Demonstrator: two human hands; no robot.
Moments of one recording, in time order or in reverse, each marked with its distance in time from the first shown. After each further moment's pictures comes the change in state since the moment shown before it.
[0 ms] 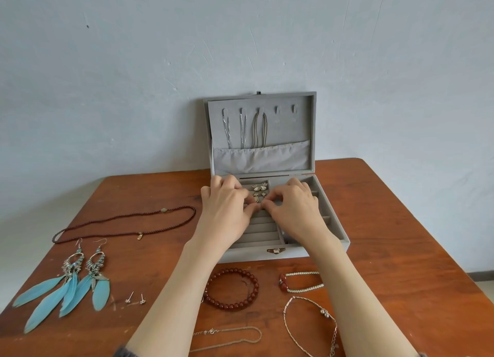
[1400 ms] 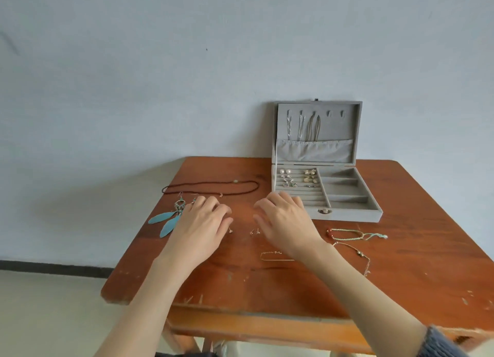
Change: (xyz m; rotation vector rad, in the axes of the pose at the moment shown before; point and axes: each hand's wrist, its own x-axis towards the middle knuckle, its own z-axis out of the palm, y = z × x) left_hand -0.160 -0.092 -0.079 0.199 0.021 0.008; right_hand -0.106 -0.080 0.045 -0.283 0.100 -0.584
